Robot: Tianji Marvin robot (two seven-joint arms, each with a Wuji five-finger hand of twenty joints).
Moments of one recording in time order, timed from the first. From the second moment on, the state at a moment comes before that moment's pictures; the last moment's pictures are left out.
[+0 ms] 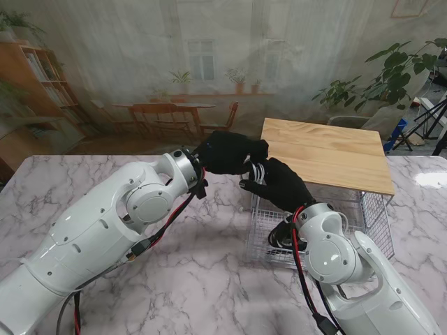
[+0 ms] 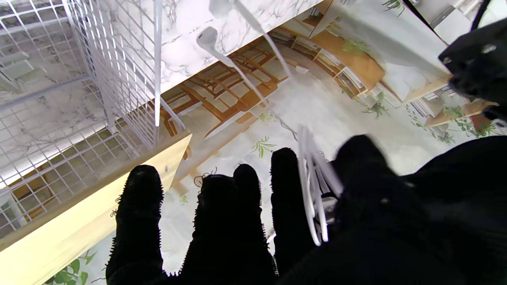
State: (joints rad) left arm 0.98 -1.11 -0.80 -1.60 0.72 -0.28 -0.07; right arm -1.58 -1.12 1.20 -1.95 -0.48 0.27 0.04; left_hand 1.14 -0.42 0.35 0.07 0.48 0.03 1.17 1.43 0.98 0.06 0.26 0.96 0.99 0.13 0.66 0.83 0.62 0.12 1.16 0.66; right_hand 0.74 -0.22 0.31 -0.06 0.42 0.06 1.10 0.65 0.35 0.12 0.98 0.79 0.47 -0.06 1.08 1.54 0.14 0.40 1.20 0.64
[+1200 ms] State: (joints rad) left arm 1.17 -1.10 -1.09 -1.56 0.80 -0.34 -0.02; right arm -1.84 -1.12 1.47 -2.09 -0.66 0.19 0.01; left_hand 0.87 -0.08 0.01 0.05 0.42 0.10 0.26 0.58 0.43 0.18 0.15 0.29 0.44 0.24 0.22 0.39 0.14 0.23 0.73 0.48; right_hand 0.69 -0.40 0.87 -0.21 0.61 0.00 1.26 0.64 0.63 0.08 1.06 0.78 0.66 -0.09 1.35 1.54 0.24 0.41 1.25 0.64
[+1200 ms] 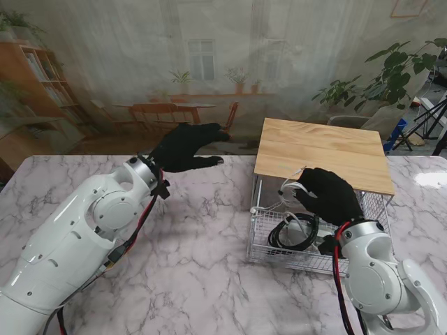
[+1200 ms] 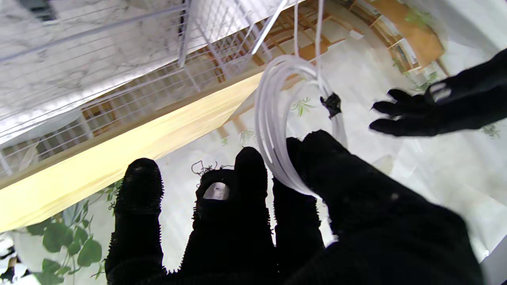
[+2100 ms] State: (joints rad) left arm 1.24 -1.08 -1.12 -1.39 0.85 -0.32 0.07; right arm -1.89 -1.10 1.70 -2.20 -0.62 0.16 0.14; left_hand 0.88 -0.08 0.01 0.05 0.43 0.10 0.26 0.60 0.45 0.18 0.15 0.31 0.44 0.24 0.22 0.40 0.13 0.24 0.72 0.51; right_hand 0.69 -0.40 0.86 -0.21 0.61 0.00 1.24 0.65 0.63 0.08 1.06 0.77 0.66 -0.09 1.35 1.54 0.26 0.41 1.25 0.63
